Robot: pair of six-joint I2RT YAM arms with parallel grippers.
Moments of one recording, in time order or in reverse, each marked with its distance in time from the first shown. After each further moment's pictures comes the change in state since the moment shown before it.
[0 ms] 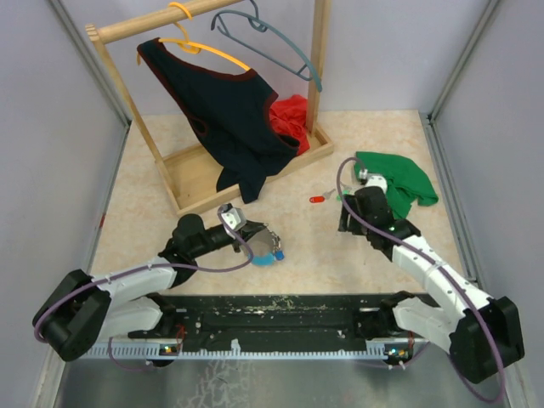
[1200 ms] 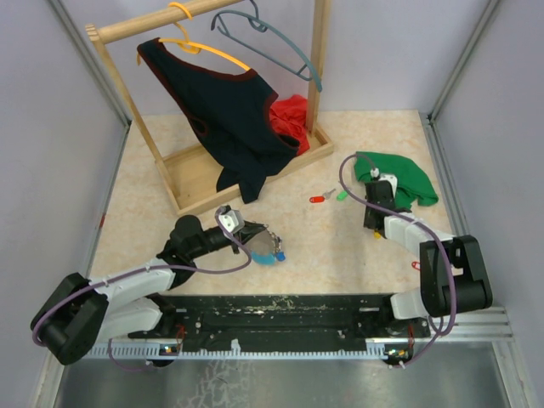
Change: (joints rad) left arm 0.005 -0.026 -0.010 0.008 0.037 0.000; right arm -0.315 0.391 -0.048 0.268 0.098 -0.164
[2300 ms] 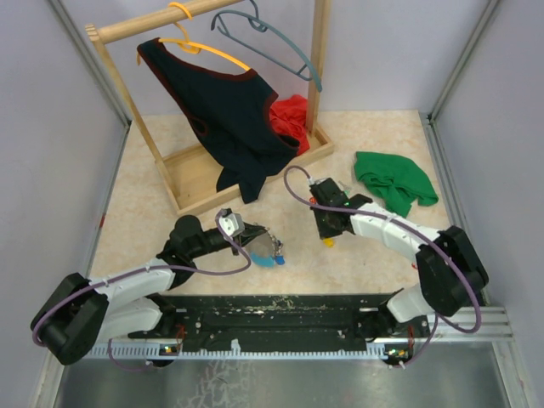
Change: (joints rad) left arm 0.002 -0.001 -0.005 0.004 0.059 0.032; right arm 0.433 0.018 0.241 -0.378 -0.196 0.057
